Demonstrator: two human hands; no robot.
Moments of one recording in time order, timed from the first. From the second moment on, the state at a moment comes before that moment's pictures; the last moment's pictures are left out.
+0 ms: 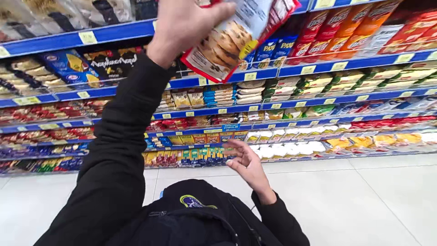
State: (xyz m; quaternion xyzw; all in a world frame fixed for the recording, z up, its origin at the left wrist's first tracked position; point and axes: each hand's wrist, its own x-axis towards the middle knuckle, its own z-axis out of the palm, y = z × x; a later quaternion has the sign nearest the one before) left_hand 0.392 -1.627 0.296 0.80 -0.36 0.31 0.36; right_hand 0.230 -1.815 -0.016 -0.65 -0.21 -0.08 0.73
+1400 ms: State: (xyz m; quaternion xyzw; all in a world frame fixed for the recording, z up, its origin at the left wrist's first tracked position) left_hand 0.247 -1.591 0.090 0.64 -0.24 0.00 0.73; right_hand 0.155 -1.775 -0.013 -0.44 -0.07 -0.13 0.89
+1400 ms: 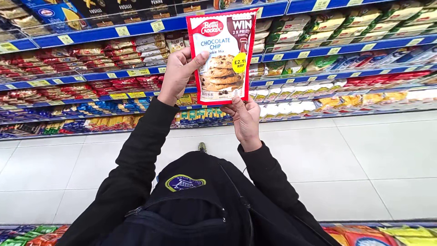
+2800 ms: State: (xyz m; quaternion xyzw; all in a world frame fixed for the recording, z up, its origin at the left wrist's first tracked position) left_hand 0.229 -1.582 0.090 0.63 -0.27 -0.03 0.72; right_hand 0.124 -1.764 -0.023 -0.46 -0.04 -0.14 0.88
